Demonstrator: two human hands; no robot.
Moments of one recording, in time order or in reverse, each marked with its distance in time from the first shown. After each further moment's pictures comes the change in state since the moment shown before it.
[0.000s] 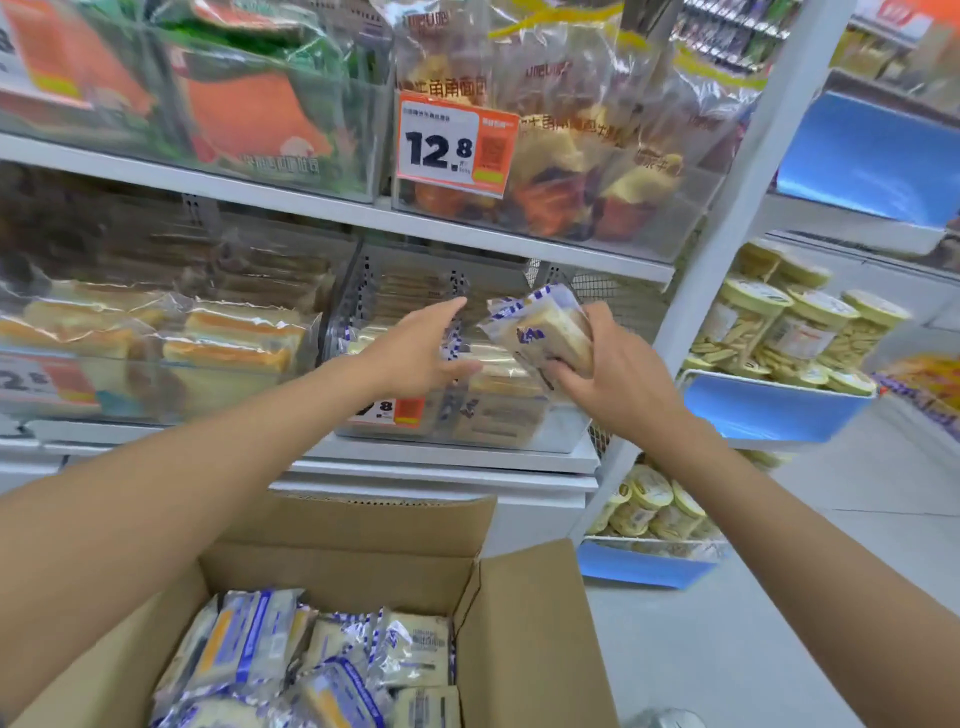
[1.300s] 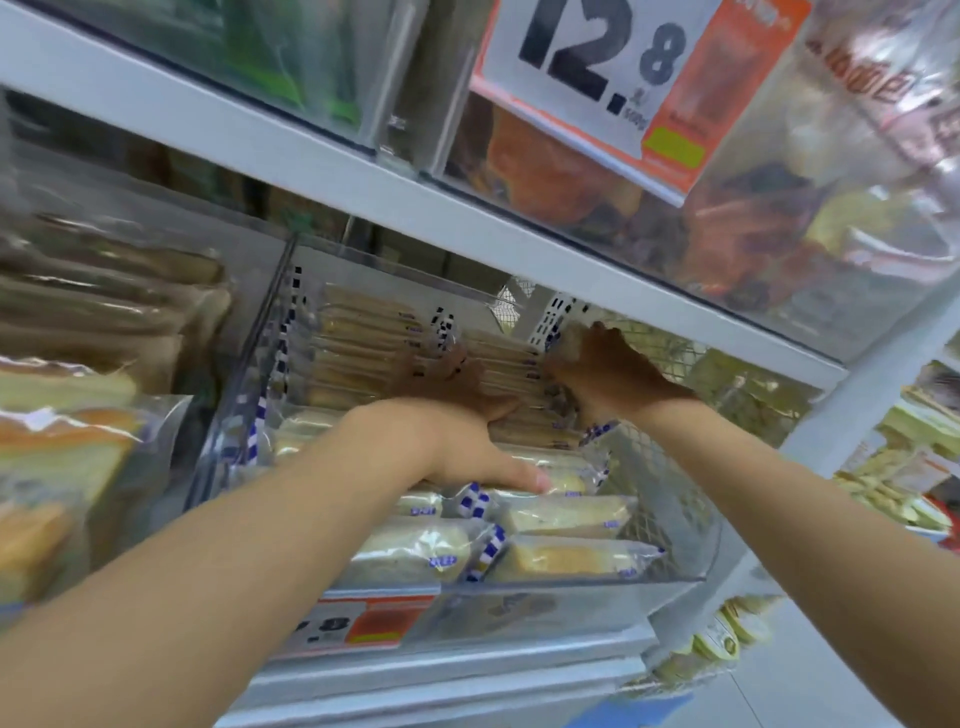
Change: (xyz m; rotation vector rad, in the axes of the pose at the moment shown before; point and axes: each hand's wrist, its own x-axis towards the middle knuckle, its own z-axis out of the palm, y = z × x) left_hand 0.136 -0.061 0.048 0.306 -0.338 0.065; right_hand 0.195 0.083 0.126 -0.185 -0.281 0.357
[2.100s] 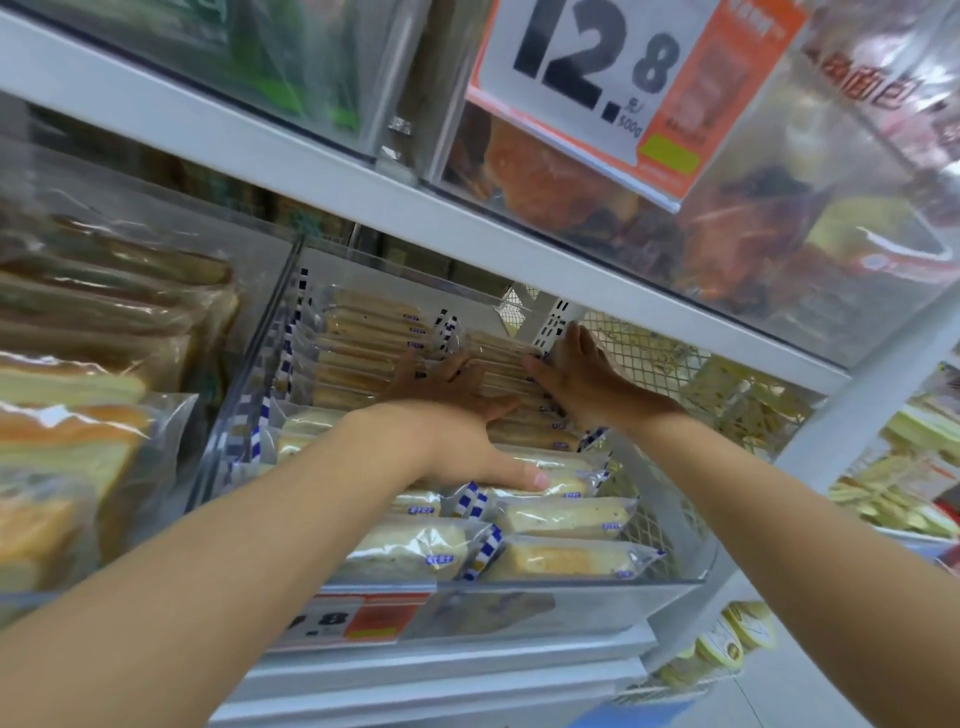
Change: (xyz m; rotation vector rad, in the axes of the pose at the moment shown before) left_hand -0.012 0.005 -0.009 0.076 0.024 0.001; right_hand 0.018 0.008 0.029 -0.014 -0.078 -0.123
